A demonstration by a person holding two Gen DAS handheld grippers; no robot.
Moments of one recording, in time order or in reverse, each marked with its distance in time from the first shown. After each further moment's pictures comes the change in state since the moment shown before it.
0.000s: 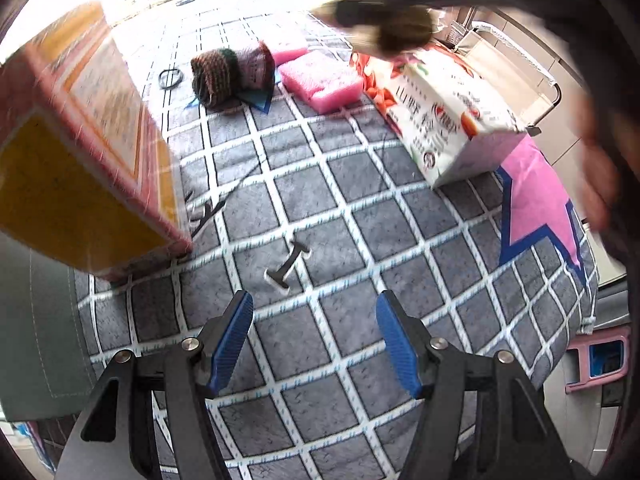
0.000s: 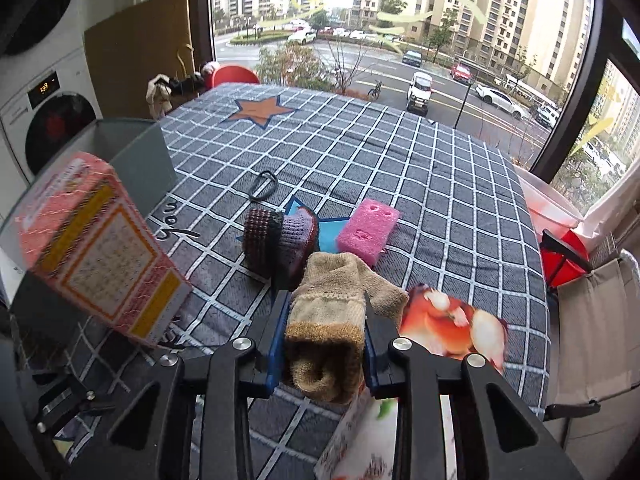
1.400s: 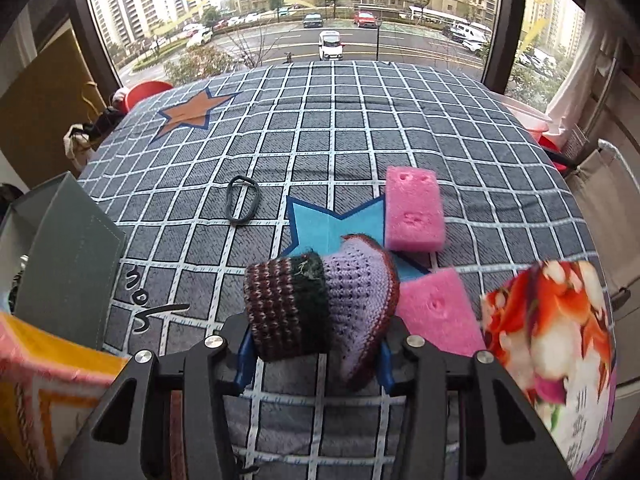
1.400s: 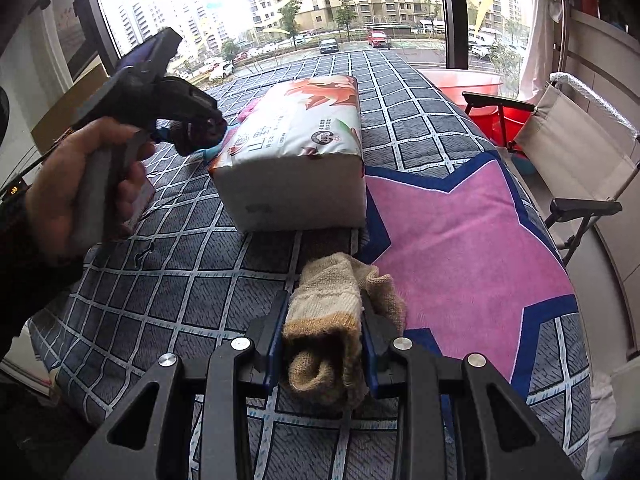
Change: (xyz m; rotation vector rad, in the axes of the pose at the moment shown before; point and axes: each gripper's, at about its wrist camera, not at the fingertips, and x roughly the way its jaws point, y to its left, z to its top) left arm 0.037 0.036 0.141 -0.312 -0.183 0.301; right arm -0.051 -0.049 -0.196 0.415 -0.014 -0.023
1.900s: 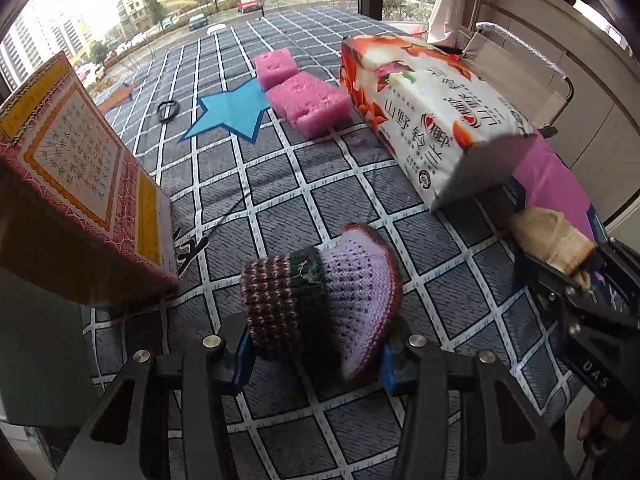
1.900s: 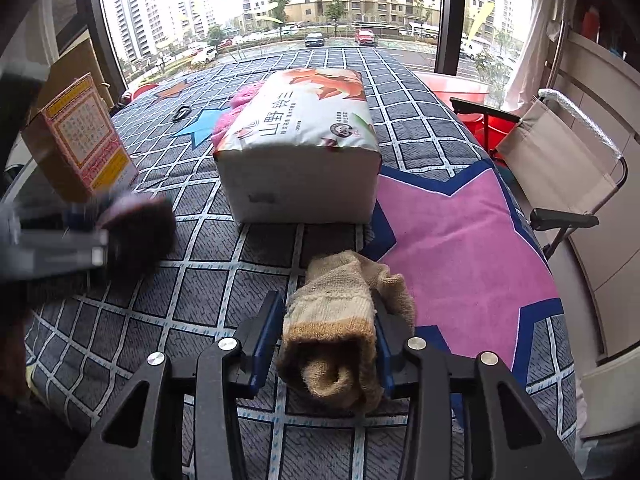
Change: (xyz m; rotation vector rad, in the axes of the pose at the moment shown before) left arm -0.062 -0.002 -0.138 0.360 0.068 -0.216; right arm 0.005 0.025 -0.002 -0.045 0.025 -0.124
